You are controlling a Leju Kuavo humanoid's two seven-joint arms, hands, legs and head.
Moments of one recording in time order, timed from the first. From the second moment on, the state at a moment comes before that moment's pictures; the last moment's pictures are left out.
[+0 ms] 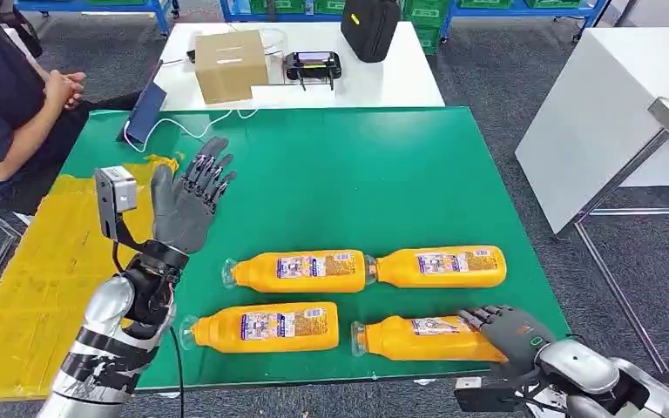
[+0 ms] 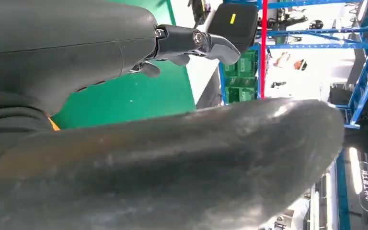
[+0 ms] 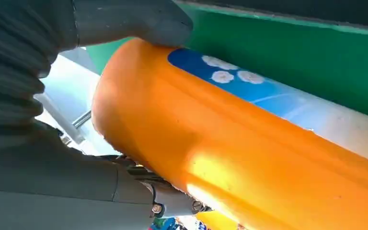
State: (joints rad) left arm -0.37 0.02 -0.32 -1.47 0.37 -0.10 0.01; right arm -0.10 -0.90 0.83 -1.58 0.78 0.24 0.14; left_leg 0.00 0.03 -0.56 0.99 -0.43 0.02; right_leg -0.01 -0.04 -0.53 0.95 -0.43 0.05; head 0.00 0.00
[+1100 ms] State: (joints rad) left arm 0.04 0.02 -0.14 -1.81 0.37 -0.04 -0.05; right arm 0.25 -0.46 0.57 -1.97 0.30 -0.18 0.22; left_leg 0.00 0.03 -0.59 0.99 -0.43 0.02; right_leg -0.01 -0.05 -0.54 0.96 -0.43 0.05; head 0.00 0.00
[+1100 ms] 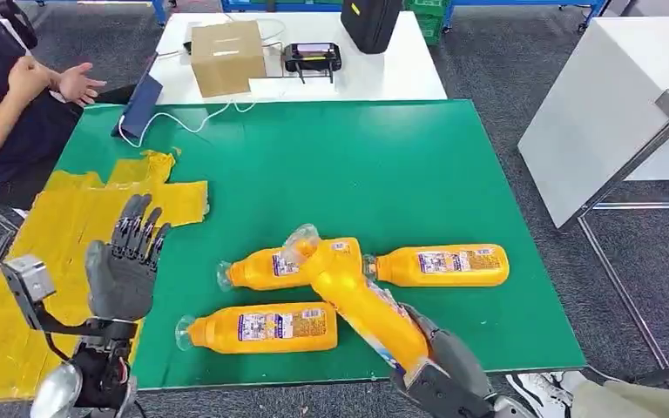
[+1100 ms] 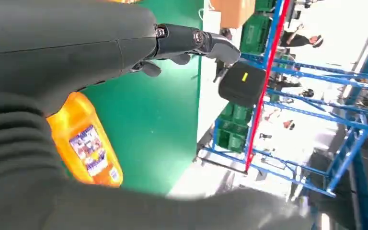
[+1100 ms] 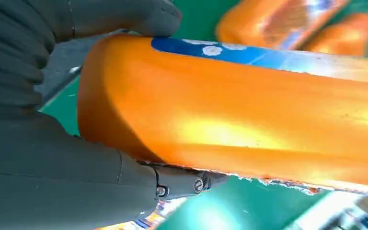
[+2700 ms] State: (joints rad) left arm -0.12 -0.06 -0.36 -1.78 0.53 0.08 0.05; right arm -0.26 -0.06 0.86 -1.53 0.80 -0.20 0.26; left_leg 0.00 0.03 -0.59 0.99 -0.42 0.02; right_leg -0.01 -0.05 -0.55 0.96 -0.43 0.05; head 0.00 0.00
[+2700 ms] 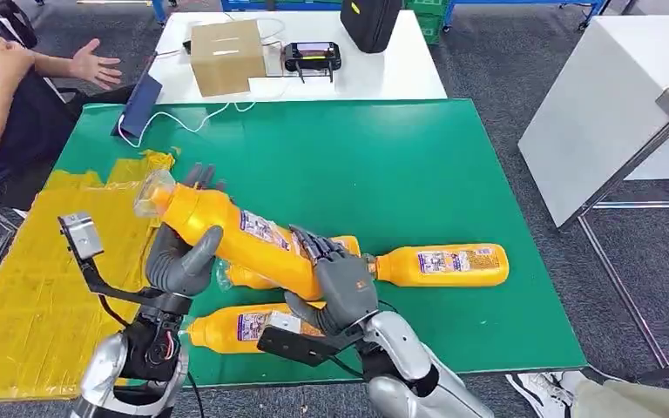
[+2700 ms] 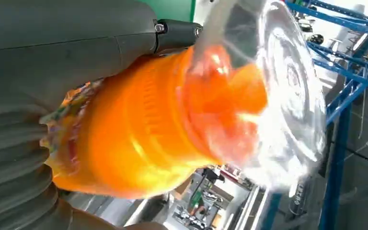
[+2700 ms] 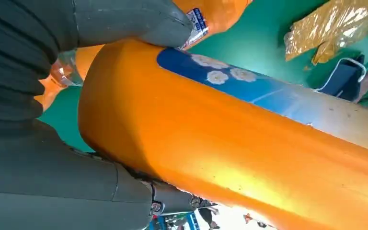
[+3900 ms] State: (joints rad) left arm -0.13 -0.06 -0.35 -1.75 0.33 -0.04 0.06; right arm -0.27 -0.09 0.89 -1.51 0.80 -0.23 0.28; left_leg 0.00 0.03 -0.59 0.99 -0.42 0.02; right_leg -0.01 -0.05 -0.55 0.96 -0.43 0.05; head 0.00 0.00
